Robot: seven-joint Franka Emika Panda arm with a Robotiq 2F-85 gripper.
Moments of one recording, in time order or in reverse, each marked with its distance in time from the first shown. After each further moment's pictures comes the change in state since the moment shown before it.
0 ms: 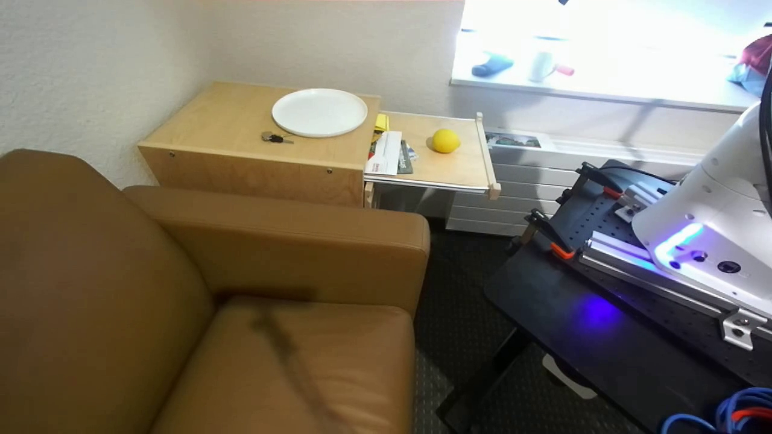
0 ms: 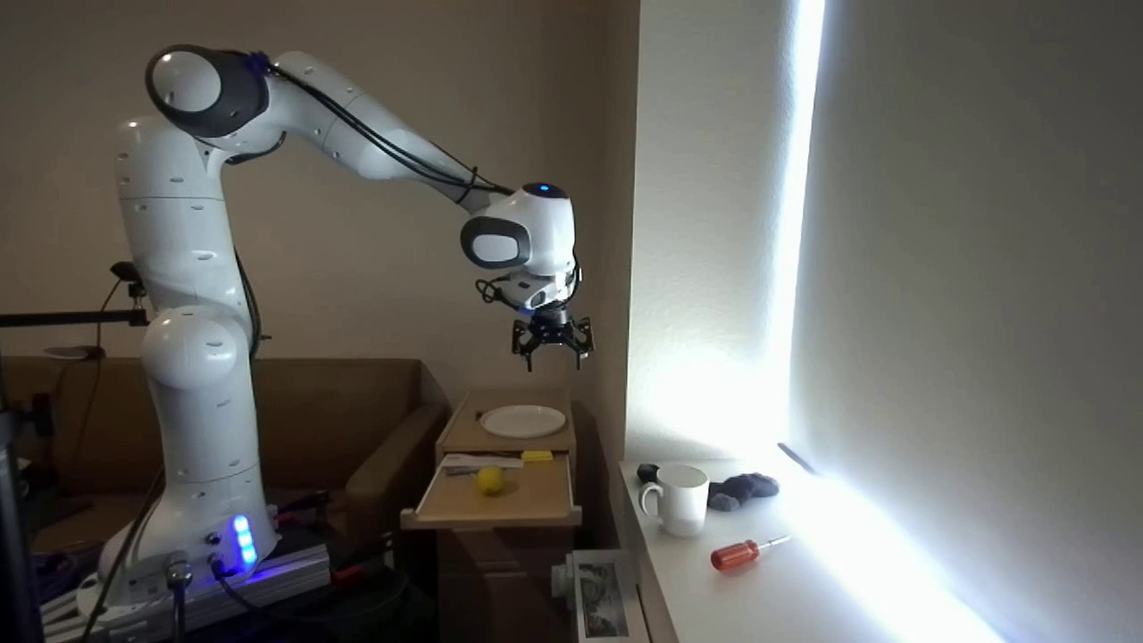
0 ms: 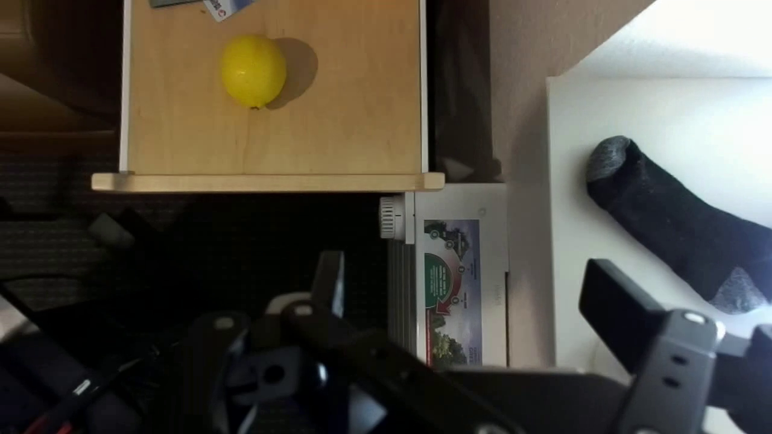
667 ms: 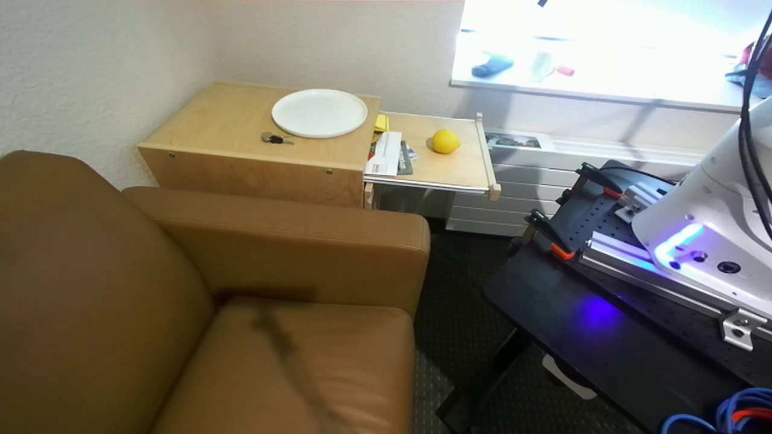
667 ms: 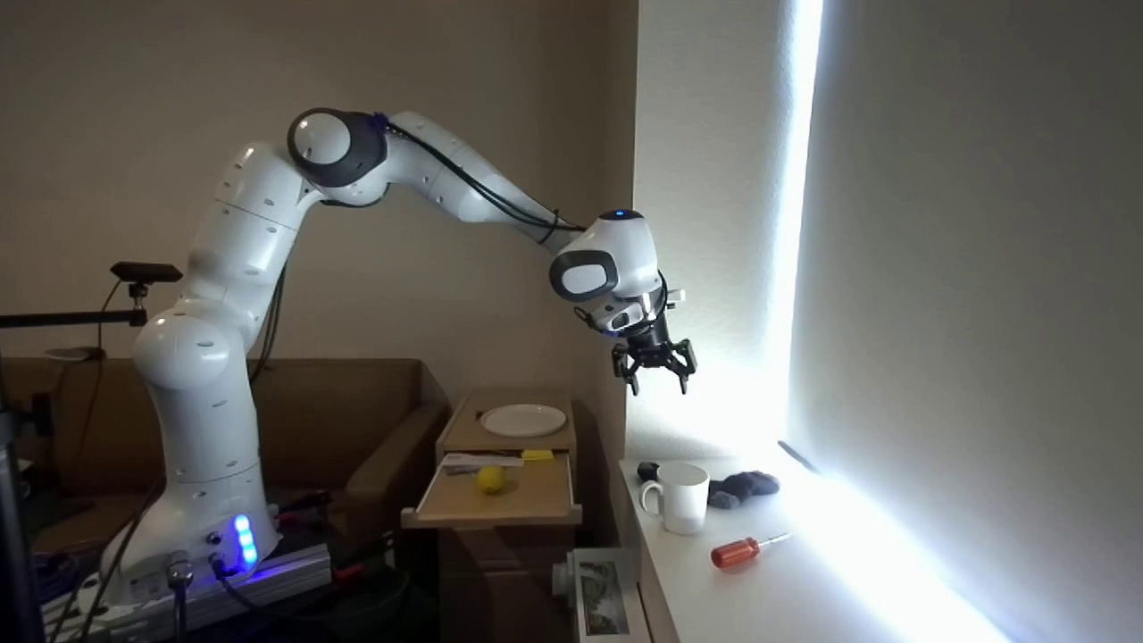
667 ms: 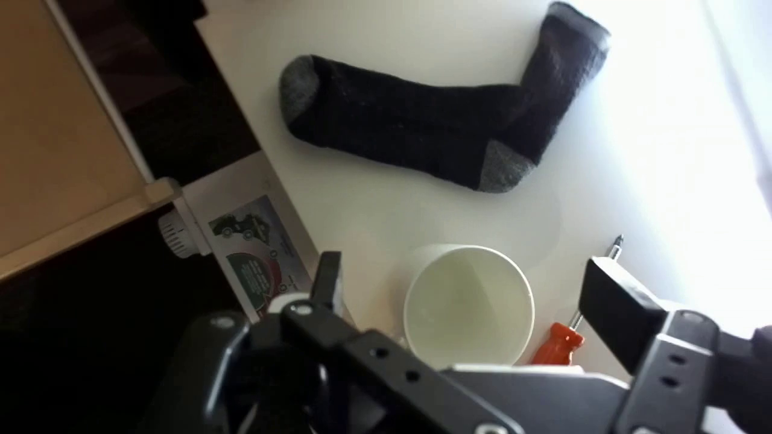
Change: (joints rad) arm -0.077 0.479 -0.005 0.473 -0.006 0.178 0.355
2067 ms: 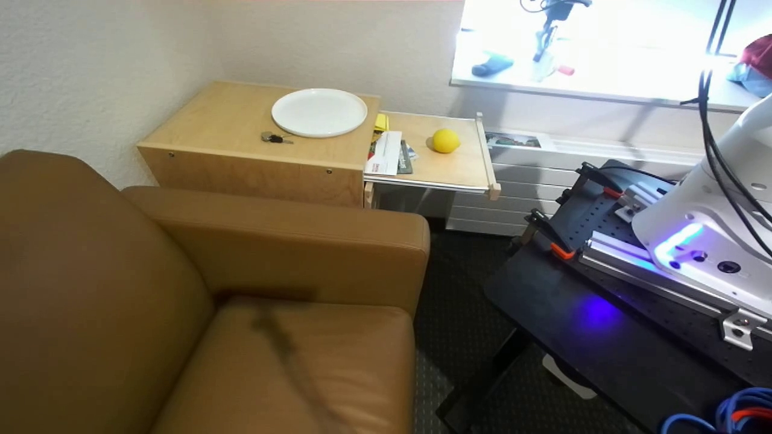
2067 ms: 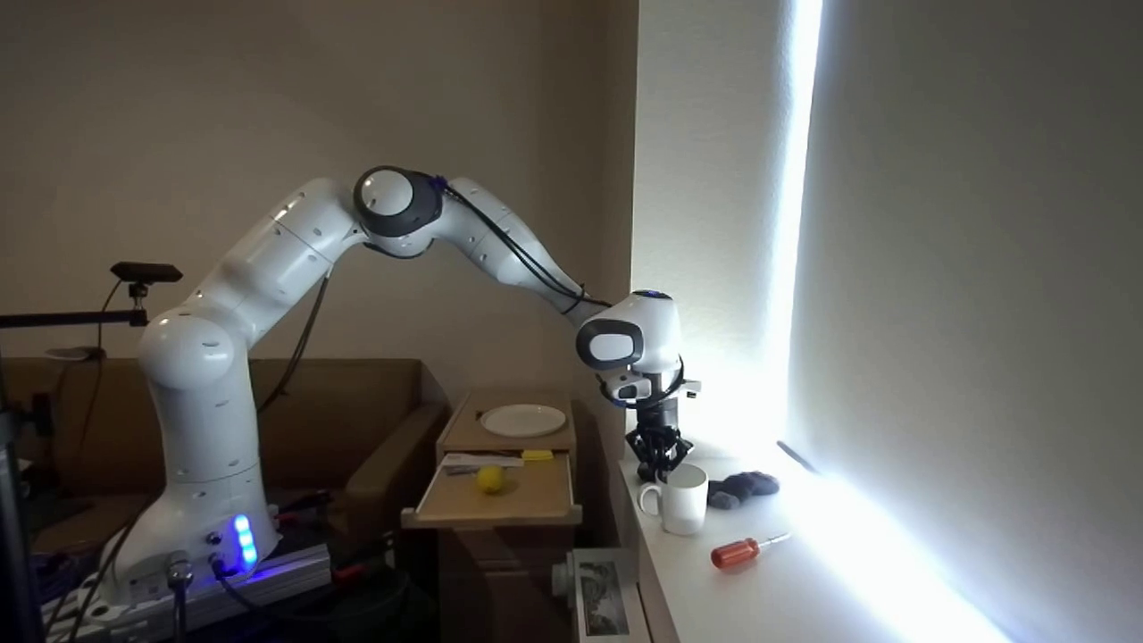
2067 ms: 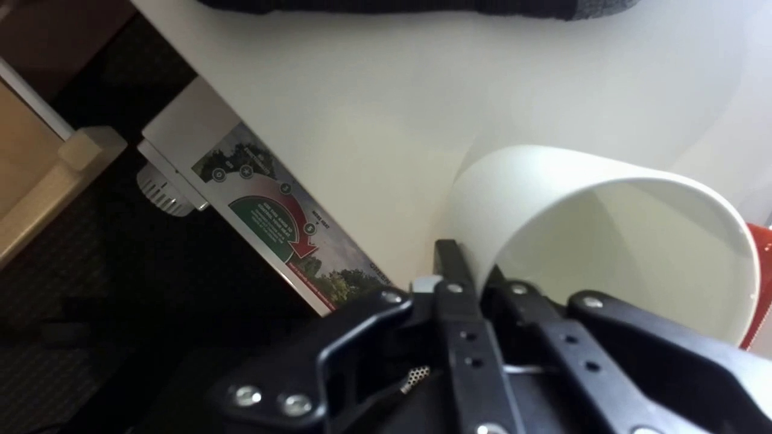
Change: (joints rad) arm 0.044 0.334 -0.089 0.172 -0.086 -0.078 0.352
